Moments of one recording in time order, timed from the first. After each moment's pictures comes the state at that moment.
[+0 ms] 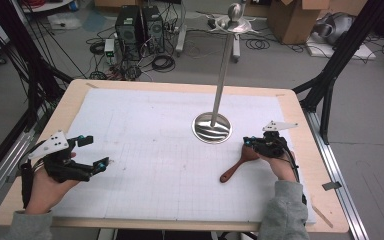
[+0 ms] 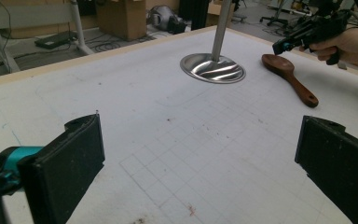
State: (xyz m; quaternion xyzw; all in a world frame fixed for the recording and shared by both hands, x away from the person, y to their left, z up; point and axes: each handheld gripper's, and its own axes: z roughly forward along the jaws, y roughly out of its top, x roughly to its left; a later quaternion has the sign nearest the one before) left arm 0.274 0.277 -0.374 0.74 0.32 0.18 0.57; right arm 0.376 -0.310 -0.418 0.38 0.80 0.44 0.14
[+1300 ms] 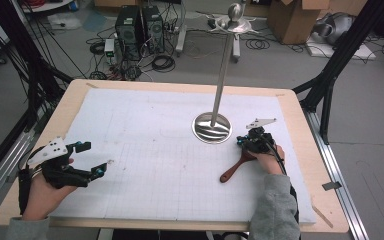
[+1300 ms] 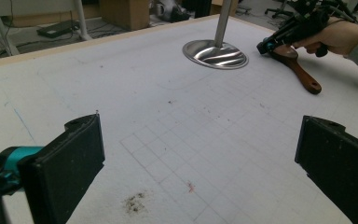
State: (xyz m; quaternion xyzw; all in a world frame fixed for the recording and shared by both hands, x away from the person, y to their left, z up) left arm 0.266 0.282 -0.384 0.74 0.33 0.18 0.55; right arm 0.403 -0.281 -0.439 0.39 0.84 0.34 0.17
